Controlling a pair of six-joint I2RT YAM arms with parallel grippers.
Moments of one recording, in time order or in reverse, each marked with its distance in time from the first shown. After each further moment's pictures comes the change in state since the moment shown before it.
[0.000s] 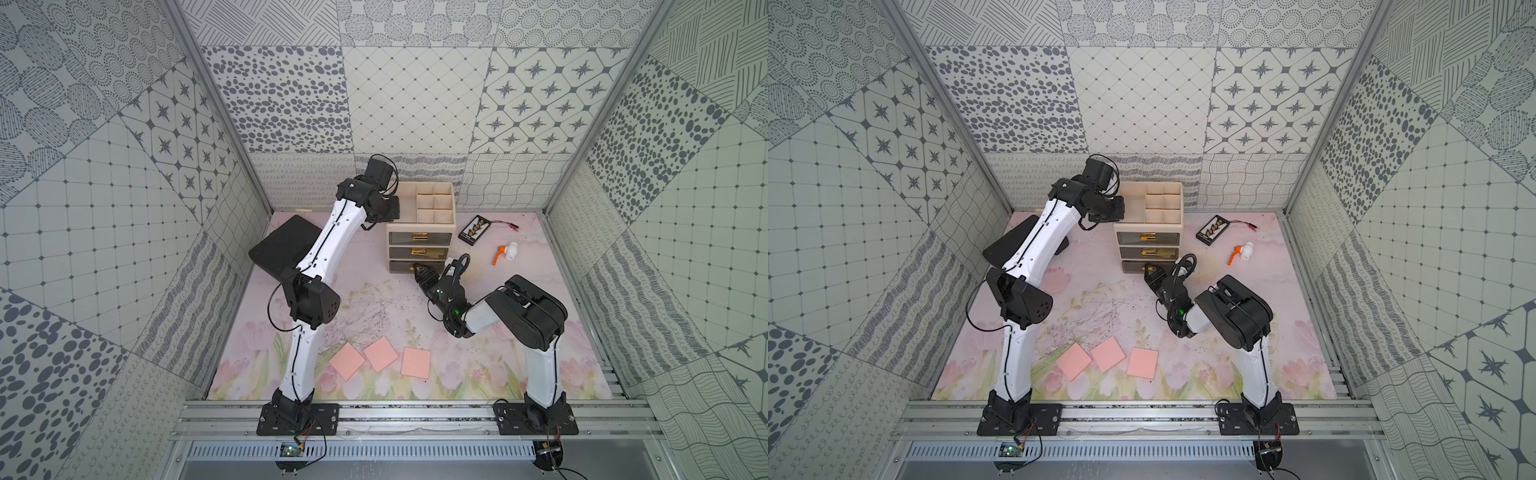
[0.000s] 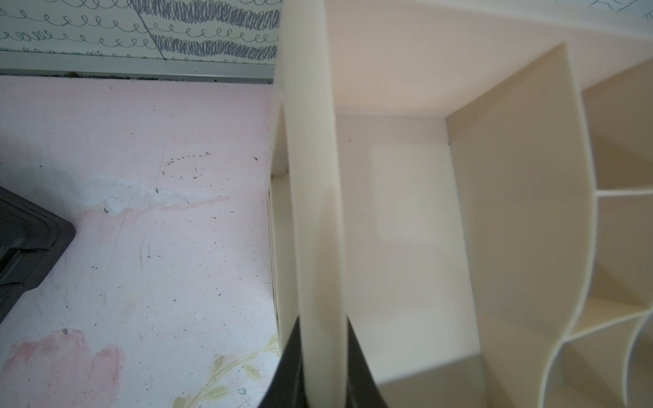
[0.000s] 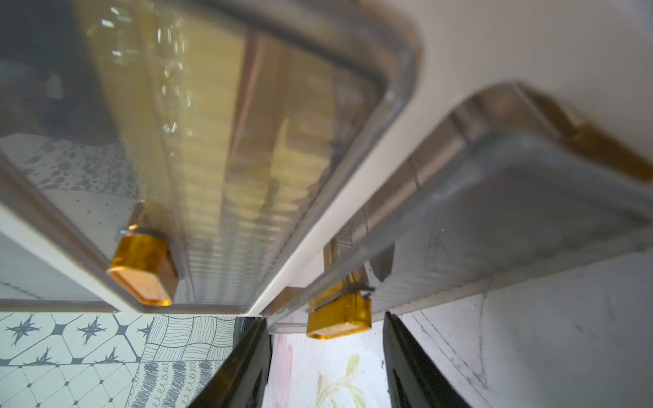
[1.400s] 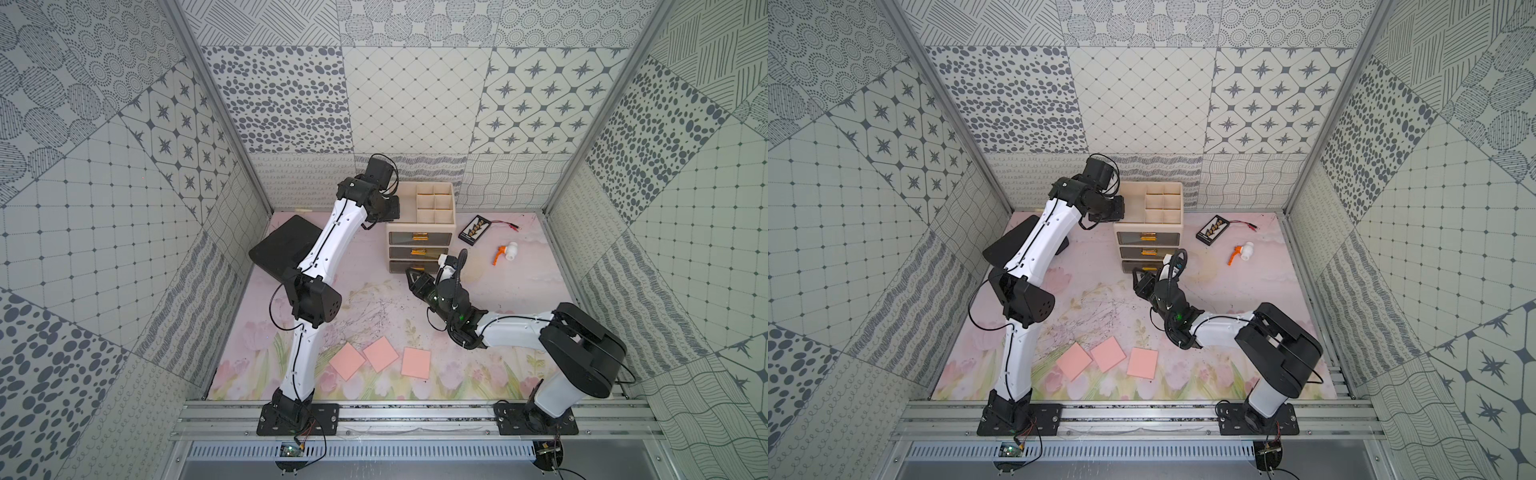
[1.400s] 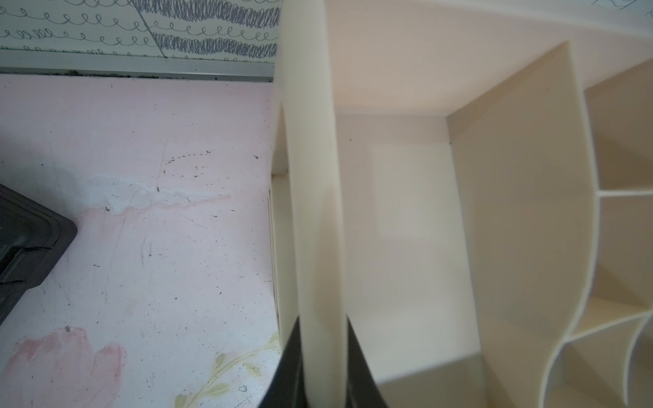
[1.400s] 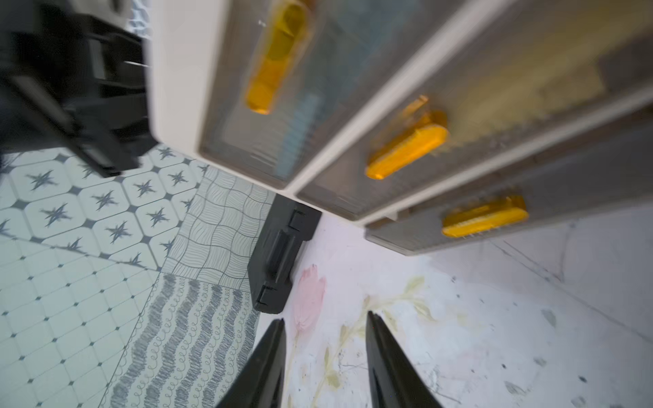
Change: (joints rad) left arm 0.000 0.023 0.054 -0.036 0.000 0.000; right arm 0.168 -0.337 -0.087 -0.310 0.075 -0.182
